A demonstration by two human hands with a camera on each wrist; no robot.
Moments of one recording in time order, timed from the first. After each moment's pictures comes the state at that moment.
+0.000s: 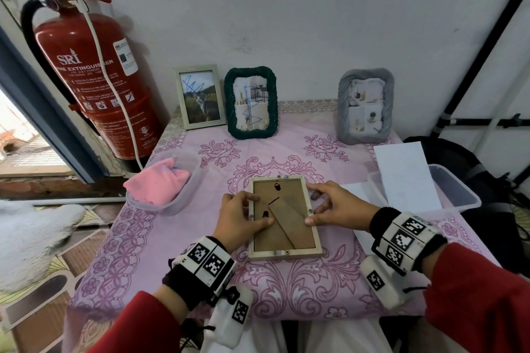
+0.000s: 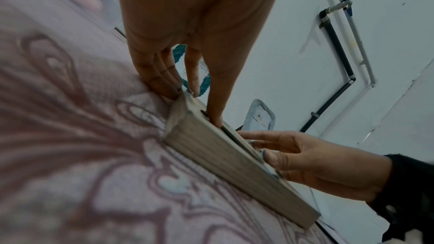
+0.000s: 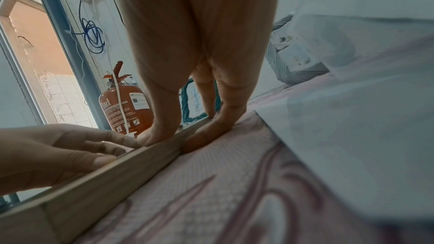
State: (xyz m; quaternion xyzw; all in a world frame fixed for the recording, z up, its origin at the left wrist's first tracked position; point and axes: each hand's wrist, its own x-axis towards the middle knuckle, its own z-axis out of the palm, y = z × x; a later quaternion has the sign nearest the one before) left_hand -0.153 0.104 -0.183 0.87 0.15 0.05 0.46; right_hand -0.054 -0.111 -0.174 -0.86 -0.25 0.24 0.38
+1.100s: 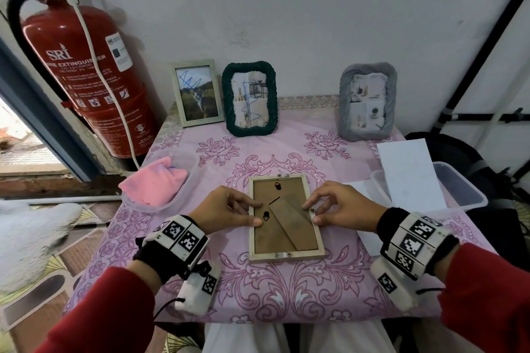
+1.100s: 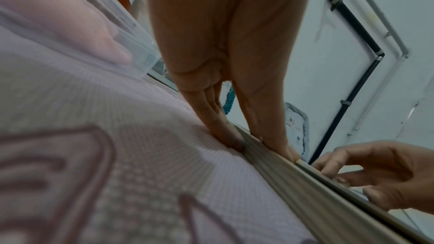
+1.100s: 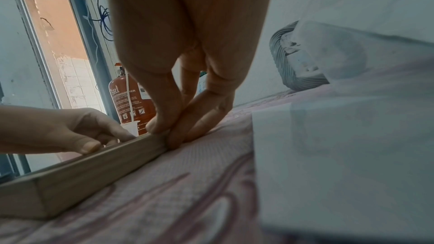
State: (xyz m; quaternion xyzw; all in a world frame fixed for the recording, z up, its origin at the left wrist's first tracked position) left_hand -0.131 0.156 -0.176 0.87 0.00 -0.08 0.48; right_hand -0.063 -0.113 -0.161 -0.86 -0.28 0.20 0.38
